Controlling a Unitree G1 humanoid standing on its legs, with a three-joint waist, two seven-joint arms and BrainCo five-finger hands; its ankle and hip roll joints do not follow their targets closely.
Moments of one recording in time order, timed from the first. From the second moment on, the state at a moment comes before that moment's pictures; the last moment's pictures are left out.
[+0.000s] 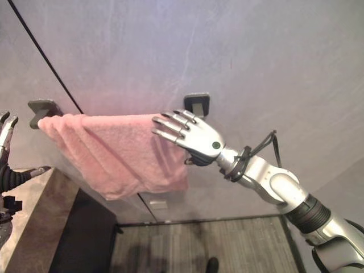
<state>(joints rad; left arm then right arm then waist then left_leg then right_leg) 0.30 0.78 0.42 -0.14 0.71 -0.21 0.58 -0.56 -0.83 0.55 -0.25 -0.84 -0.27 -0.17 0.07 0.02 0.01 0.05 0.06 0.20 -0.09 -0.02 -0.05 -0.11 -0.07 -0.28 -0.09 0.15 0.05</state>
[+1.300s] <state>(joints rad) 0.38 1.11 0.44 -0.14 0.70 -0.24 0.34 -0.49 -0.98 0.41 -0.22 -0.68 -0.25 -0.14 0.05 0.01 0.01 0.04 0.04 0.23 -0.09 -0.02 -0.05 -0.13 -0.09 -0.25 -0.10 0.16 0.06</state>
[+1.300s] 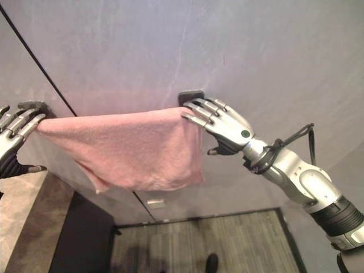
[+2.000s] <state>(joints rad) 0.08 0.43 0.36 -0.35 0.35 -0.21 0.59 -0.27 -0.51 0.00 -0.46 -0.41 -0.20 -0.38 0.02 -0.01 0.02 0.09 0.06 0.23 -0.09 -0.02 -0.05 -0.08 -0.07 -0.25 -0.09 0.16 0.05</state>
